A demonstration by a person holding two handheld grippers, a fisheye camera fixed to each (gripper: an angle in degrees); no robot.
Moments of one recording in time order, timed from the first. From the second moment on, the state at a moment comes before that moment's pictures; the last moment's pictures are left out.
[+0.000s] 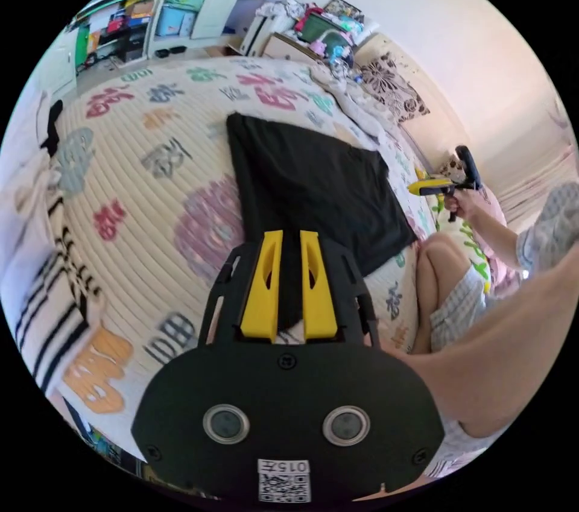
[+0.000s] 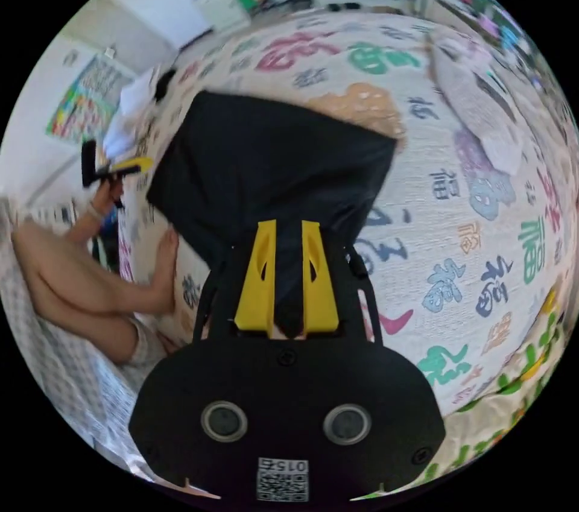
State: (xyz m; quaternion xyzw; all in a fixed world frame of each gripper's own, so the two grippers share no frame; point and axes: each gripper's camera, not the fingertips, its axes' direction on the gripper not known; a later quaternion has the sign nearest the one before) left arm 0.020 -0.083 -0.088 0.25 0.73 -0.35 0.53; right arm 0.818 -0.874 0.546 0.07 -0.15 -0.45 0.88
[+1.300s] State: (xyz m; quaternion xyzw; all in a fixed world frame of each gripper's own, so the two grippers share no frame) left arm 0.022 -0.159 0.004 0.21 0.79 -0.40 0.40; right arm 0.545 -0.681 0.639 0.01 -0.16 -0.69 0.71
